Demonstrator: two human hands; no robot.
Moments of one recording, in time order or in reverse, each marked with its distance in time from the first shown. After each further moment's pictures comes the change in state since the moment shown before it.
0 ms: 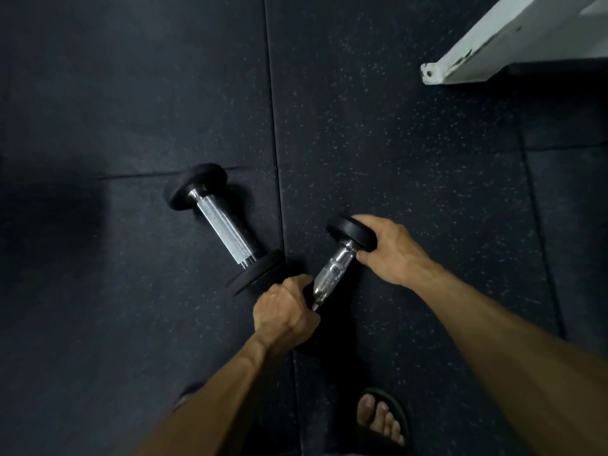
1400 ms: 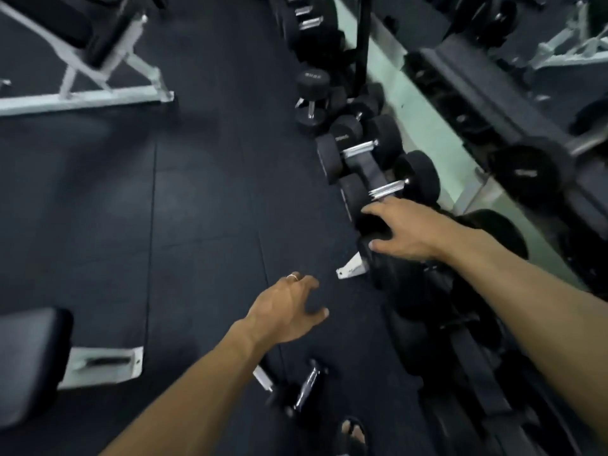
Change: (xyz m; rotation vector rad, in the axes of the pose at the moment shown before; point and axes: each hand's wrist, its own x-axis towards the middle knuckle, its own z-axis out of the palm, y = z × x) left_hand -0.319 0.276 -0.452 0.302 0.157 0.596; right_hand -0.318 -0.340 -0.512 -0.576 0.259 -0.163
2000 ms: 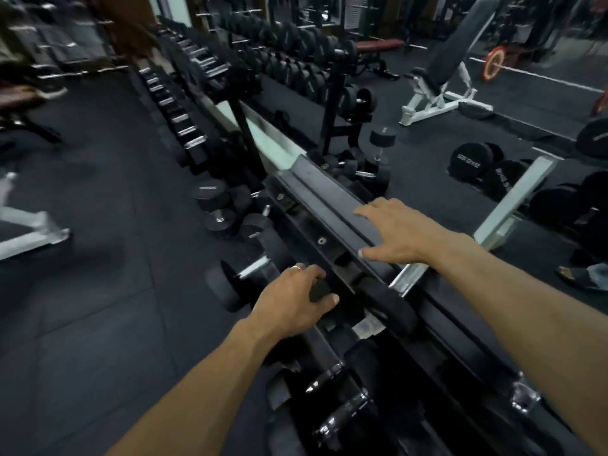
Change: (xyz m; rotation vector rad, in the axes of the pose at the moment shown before) left_hand 0.283 0.282 -0.134 0.117 0.127 0.340; right_hand 0.022 0.301 -0.190 0.012 0.223 0.260
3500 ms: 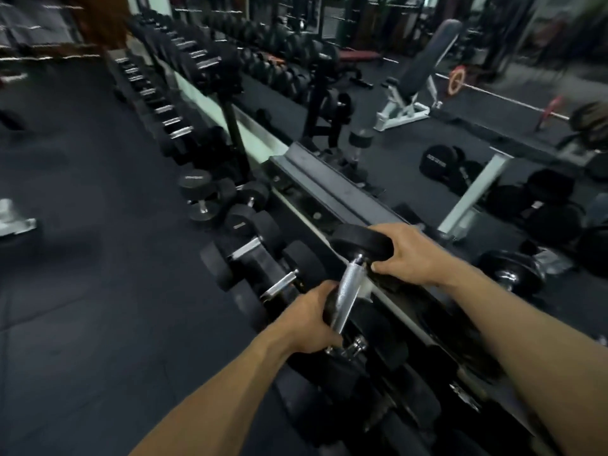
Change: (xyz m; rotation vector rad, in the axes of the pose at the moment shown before) left_hand -0.102 -0.004 0.042 -0.364 -0.197 0.081; right_hand -0.109 -0.057 0.050 0.488 0.176 0.034
